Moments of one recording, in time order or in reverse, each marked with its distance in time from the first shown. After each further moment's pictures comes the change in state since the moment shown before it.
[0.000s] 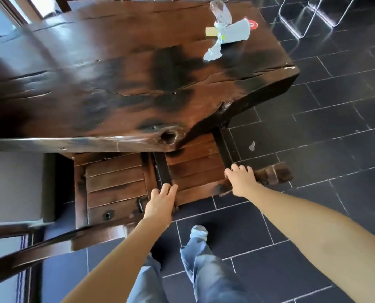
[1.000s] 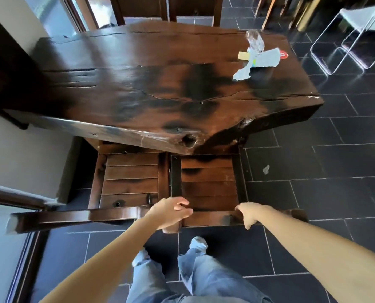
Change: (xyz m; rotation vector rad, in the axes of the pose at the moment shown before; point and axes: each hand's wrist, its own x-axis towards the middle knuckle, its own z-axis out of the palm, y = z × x) left_hand -0.053 -0.009 -0.001 -0.603 -0.106 -0.075; right_hand -0.047 -0.018 0.007 -0.006 -0.497 -0.066
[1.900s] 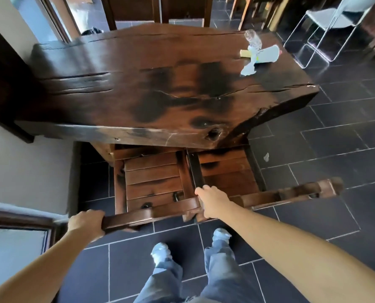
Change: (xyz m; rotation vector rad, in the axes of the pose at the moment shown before) left_hand -0.087 -0.318 -0.164 0.757 0.124 -0.282; right_hand -0.028 -0.293 -0.009 0.094 0.541 -0.139
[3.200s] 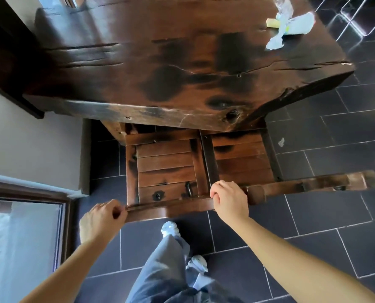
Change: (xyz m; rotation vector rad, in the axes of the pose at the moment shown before) left_hand -0.019 0.010 0.048 -0.427 0.454 -0.130; right_hand -0.019 -0.014 0.045 0.198 0.627 0.049
